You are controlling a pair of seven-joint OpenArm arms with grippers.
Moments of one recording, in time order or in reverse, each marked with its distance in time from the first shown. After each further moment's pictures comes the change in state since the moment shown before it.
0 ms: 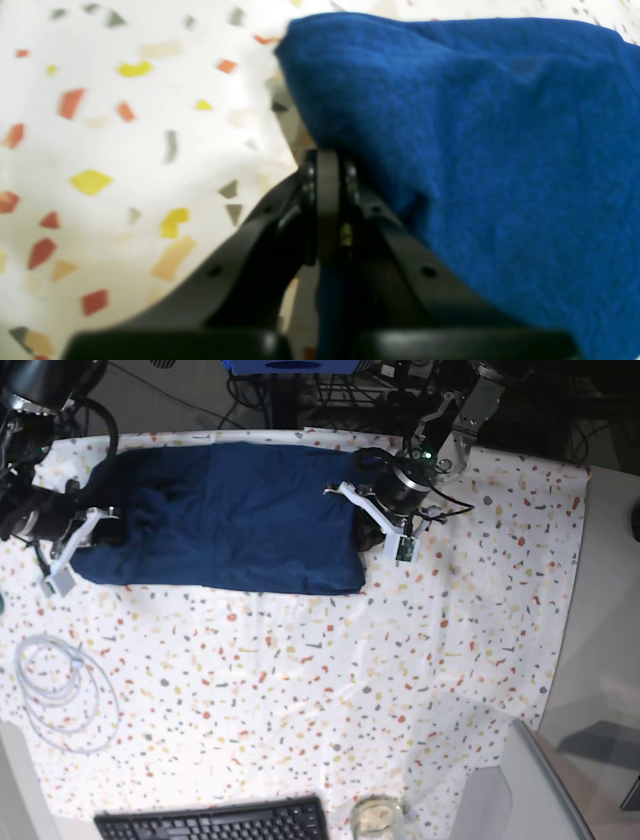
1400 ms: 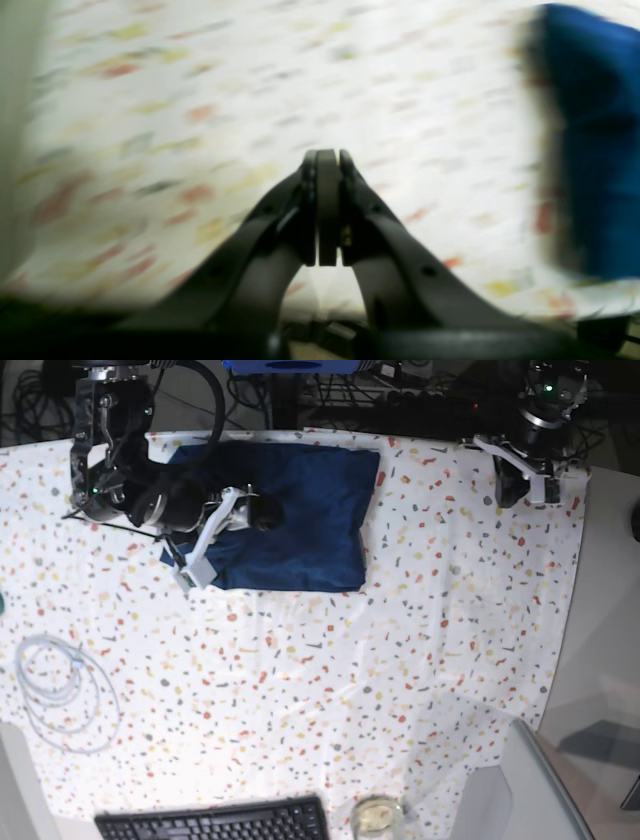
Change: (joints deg) left arm 27.3 -9.3 -28.7 21.1 0.0 -0.4 0.5; right arm -5.3 -6.9 -28.7 4.3 -1.0 -11.3 12.6
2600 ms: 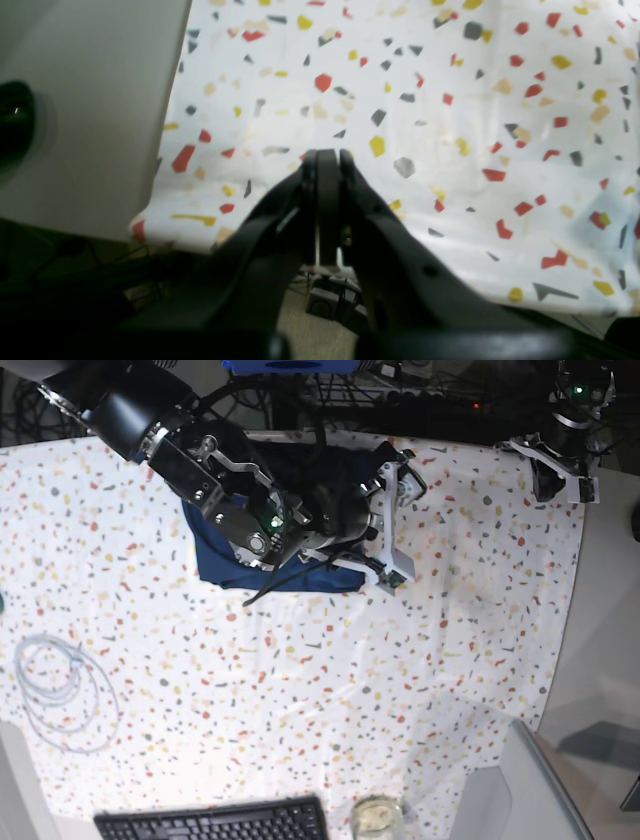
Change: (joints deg) left arm 0.3 0.6 -8.2 -0.5 -0.1 -0.4 5.6; right arm 20.5 6.3 -53.5 4.5 1.0 -29.7 1.1
